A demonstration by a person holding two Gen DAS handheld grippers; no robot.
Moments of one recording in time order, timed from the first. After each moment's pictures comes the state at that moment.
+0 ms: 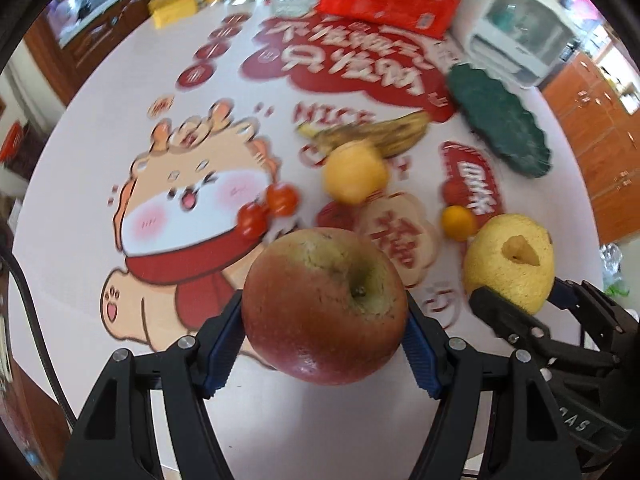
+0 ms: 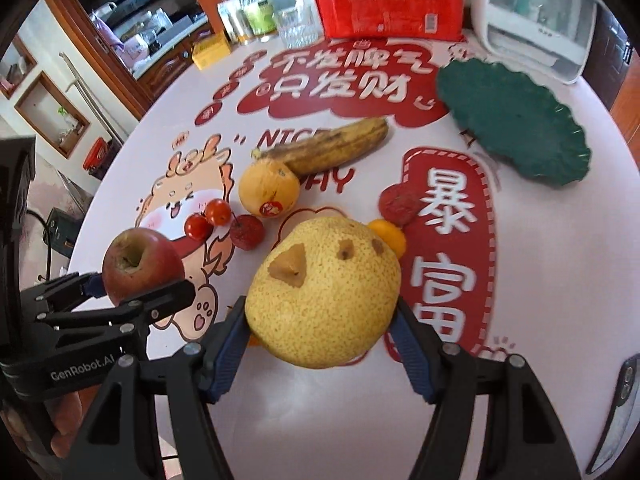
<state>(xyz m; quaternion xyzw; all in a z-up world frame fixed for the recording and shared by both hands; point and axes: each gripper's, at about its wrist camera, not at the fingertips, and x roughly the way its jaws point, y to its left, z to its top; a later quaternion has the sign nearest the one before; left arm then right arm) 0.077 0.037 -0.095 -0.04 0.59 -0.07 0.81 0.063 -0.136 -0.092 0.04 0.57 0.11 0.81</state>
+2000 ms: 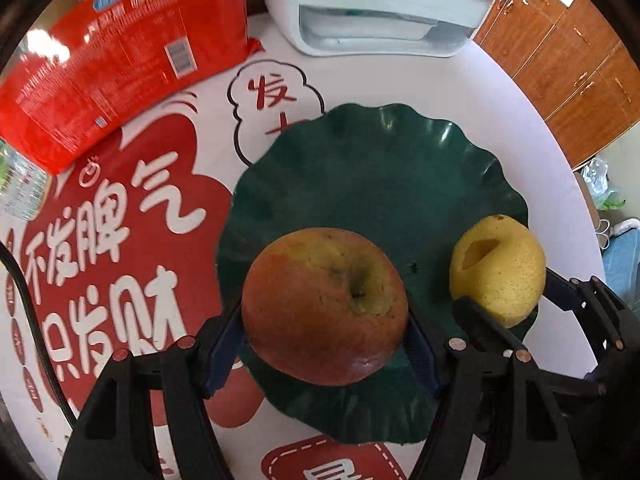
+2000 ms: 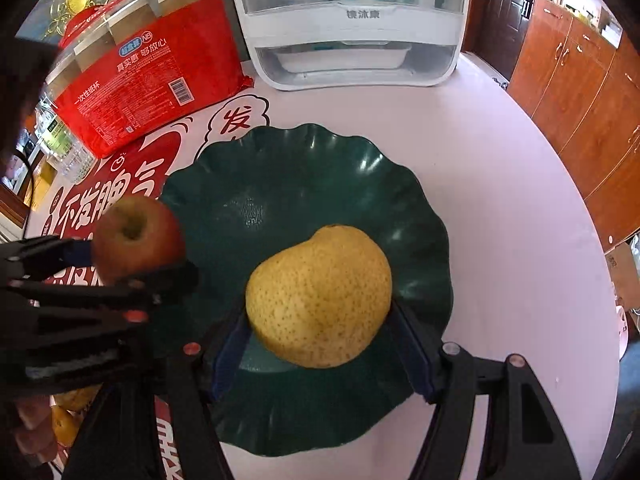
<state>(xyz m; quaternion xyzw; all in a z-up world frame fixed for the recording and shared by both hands) 0.366 -0.241 -0.154 0.10 0.60 -0.23 0.76 0.260 -0.357 -0.145 0.07 0.55 -0.09 0.83</state>
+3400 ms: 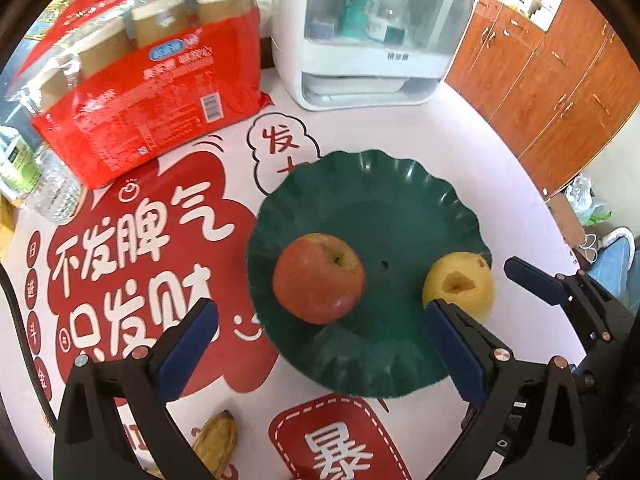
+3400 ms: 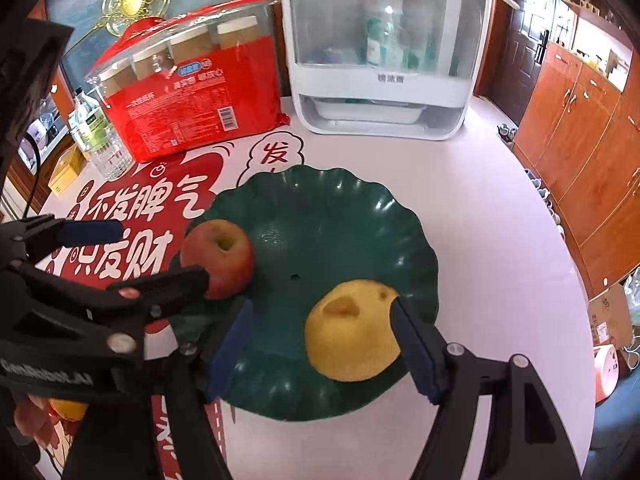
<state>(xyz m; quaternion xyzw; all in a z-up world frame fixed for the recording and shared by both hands) 0.326 -0.210 -0.080 0.08 0.54 -0.24 0.80 0.237 -0.329 -0.092 0.03 0.50 -0.06 0.86</state>
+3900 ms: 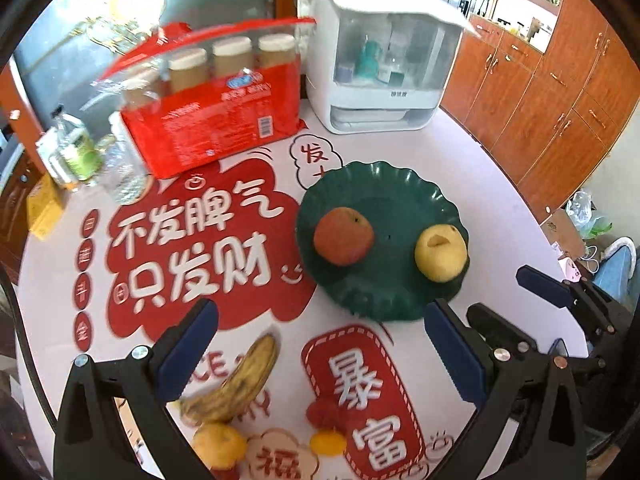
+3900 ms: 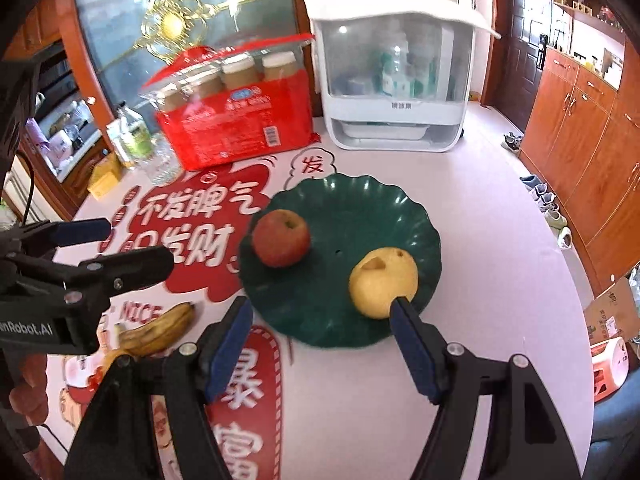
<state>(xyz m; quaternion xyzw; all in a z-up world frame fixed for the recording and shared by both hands) 0.244 -0.141 -0.010 0.08 0.49 -0.21 0.84 0.161 -0.293 -0.032 0.05 0.47 -0.03 0.88</state>
